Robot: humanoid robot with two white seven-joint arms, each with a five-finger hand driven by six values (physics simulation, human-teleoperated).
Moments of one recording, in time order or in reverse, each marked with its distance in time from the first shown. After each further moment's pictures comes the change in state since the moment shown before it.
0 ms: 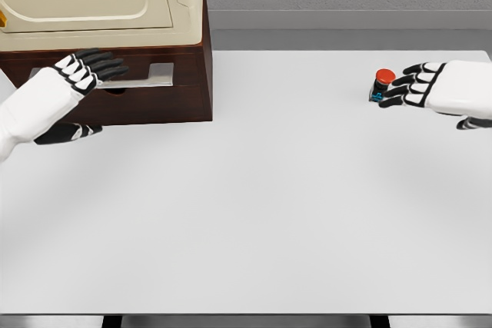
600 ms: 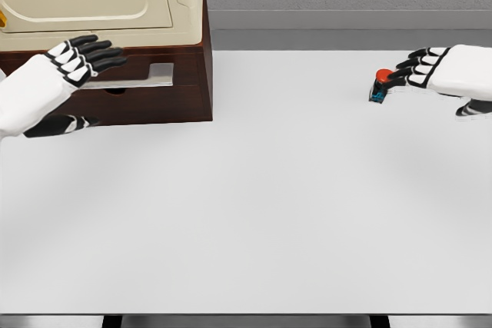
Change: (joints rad) left arm -0.017 0.067 0.013 -0.076 0.091 0.000 -0.051; right arm -0.078 0.073 0.038 0.133 0.005 0.001 0.000
